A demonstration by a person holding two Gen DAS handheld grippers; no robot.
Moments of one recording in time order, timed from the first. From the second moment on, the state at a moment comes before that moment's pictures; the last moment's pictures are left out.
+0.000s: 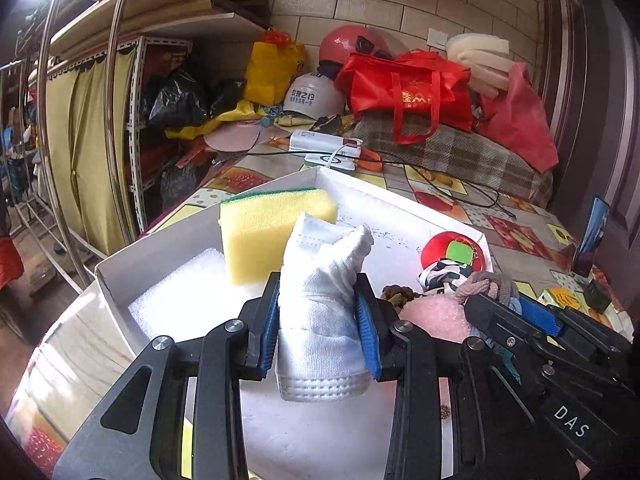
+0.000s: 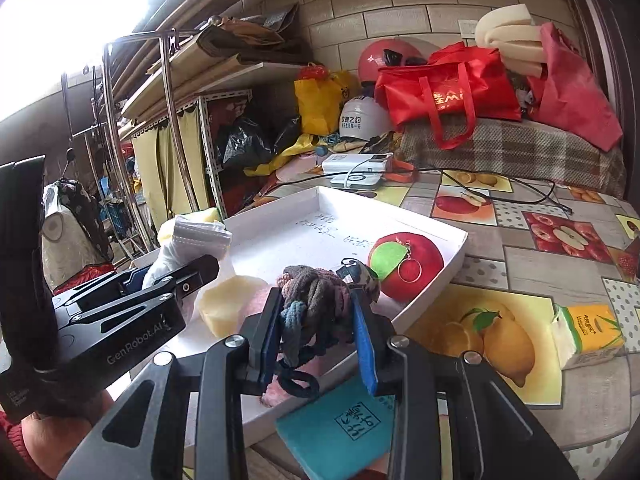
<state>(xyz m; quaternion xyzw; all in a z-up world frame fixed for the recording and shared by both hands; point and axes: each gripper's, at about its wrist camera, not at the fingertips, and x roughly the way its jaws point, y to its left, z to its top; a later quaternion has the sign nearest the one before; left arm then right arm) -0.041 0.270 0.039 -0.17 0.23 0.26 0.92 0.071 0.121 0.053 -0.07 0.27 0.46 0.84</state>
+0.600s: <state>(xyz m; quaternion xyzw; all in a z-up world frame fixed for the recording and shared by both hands) -0.056 0.282 0.041 -0.22 0.19 0.28 0.91 0.100 0.139 0.055 -0.02 0.28 0.43 0.86</state>
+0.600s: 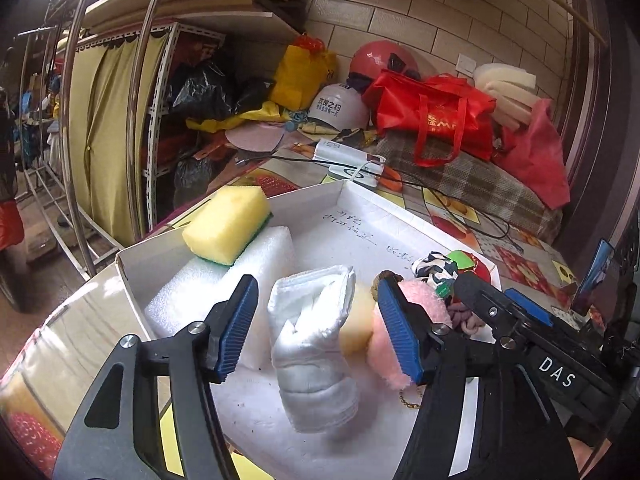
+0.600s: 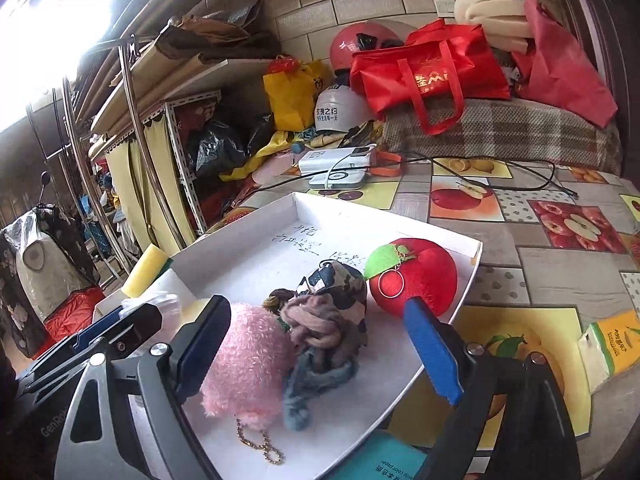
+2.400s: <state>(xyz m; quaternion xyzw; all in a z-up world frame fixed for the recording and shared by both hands) 0.006 0.051 0.018 0.06 0.39 -0.05 0.92 0.234 -0.014 0.025 0.01 0.42 0.33 0.85</state>
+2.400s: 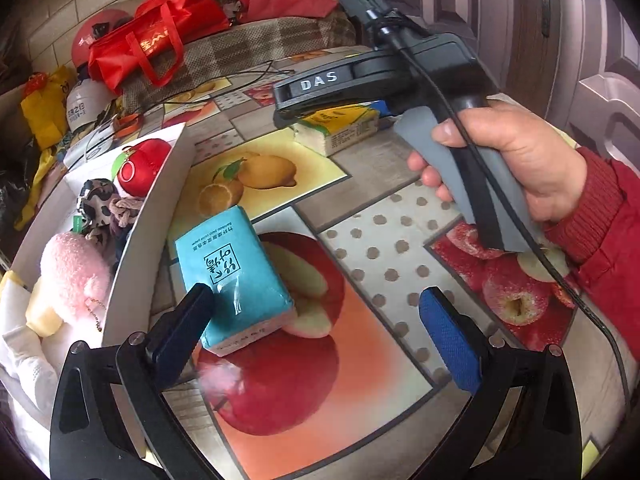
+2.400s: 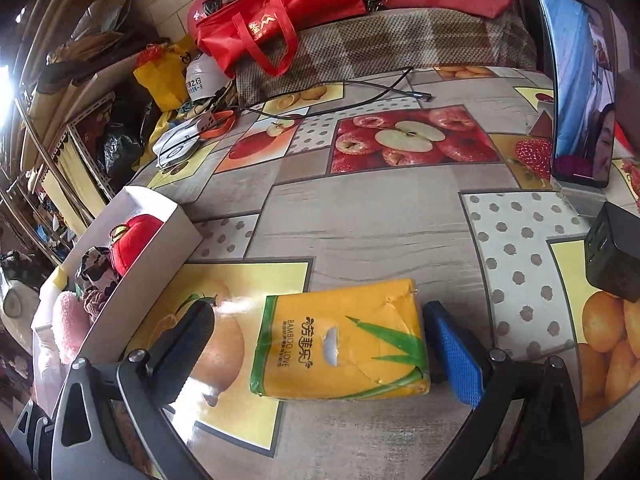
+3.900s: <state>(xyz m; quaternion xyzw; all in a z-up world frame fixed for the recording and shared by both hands) -0.052 0.129 0.061 0.00 0.16 0.19 0.97 0.123 -0.017 0.074 -0.03 0.20 0.35 0.92</state>
